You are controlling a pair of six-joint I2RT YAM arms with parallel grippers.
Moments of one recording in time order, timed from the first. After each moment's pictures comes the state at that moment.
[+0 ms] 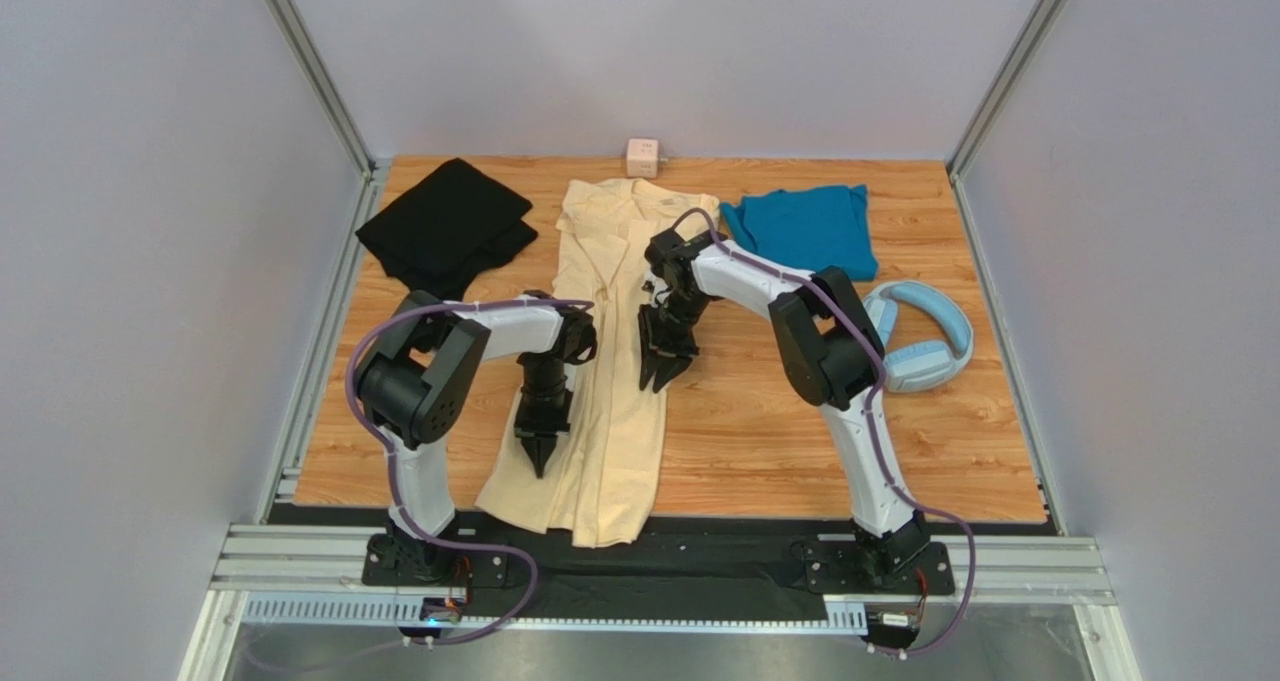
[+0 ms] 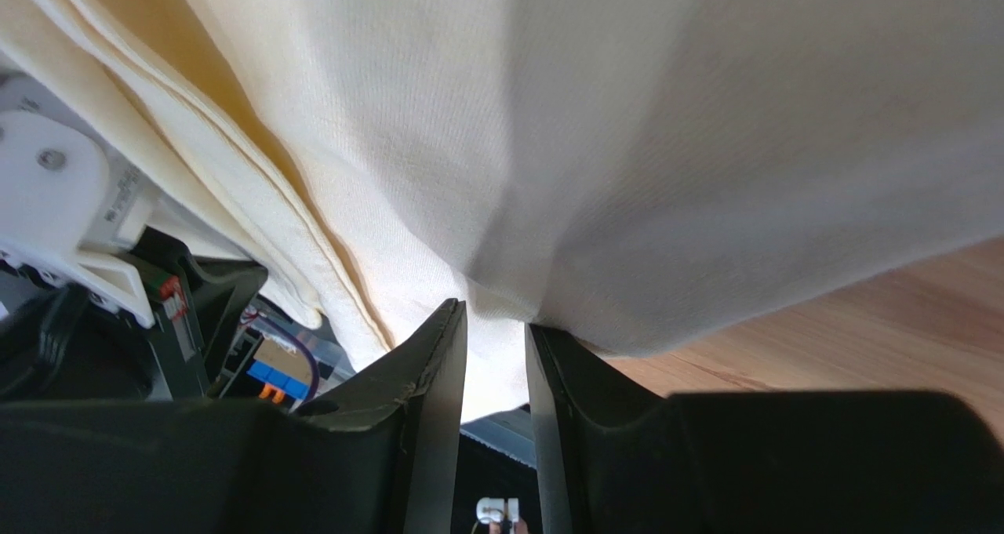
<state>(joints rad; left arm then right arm) -0.56 1.90 1.05 -1.13 0.16 -0.47 0.60 2.29 1.76 -1.00 -0.53 0.52</state>
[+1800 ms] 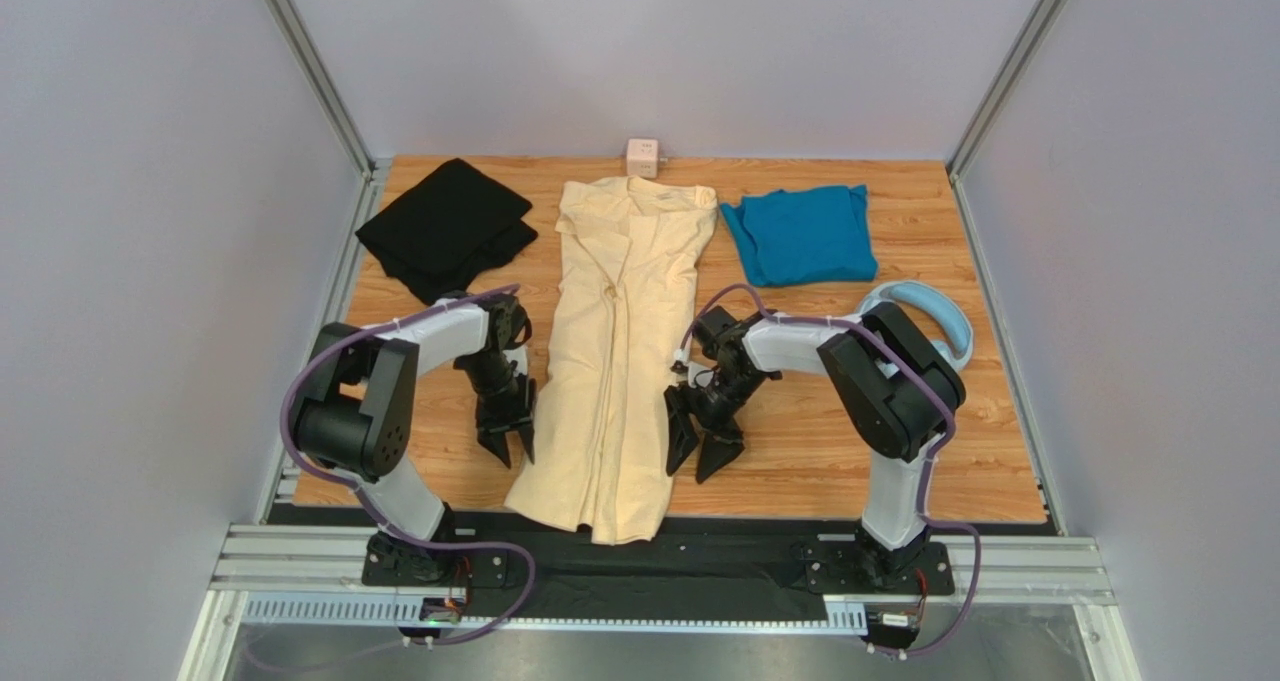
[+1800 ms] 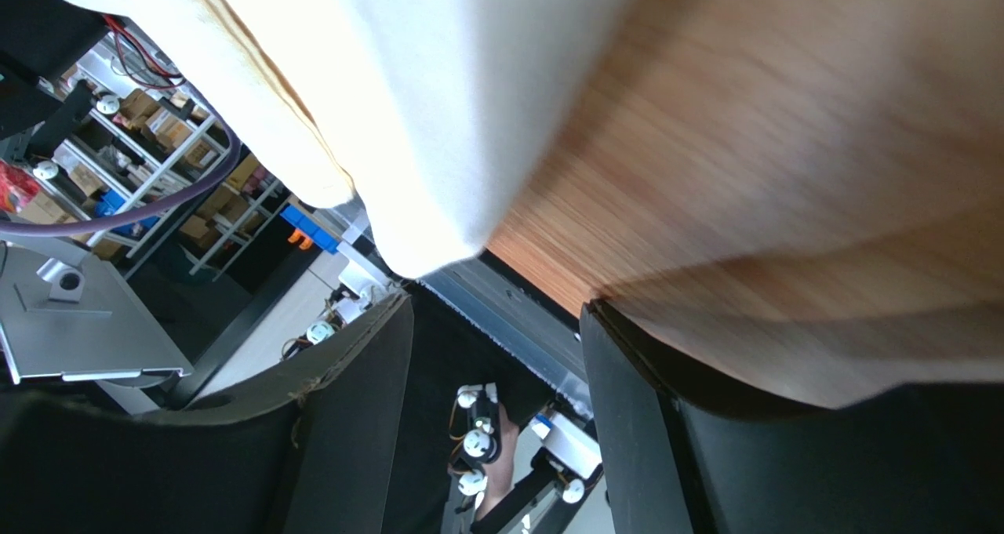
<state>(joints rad) -0.29 1.65 0.89 -1.04 0.27 -0.41 0.63 1.89 1.00 -0.72 -0.80 0.43</state>
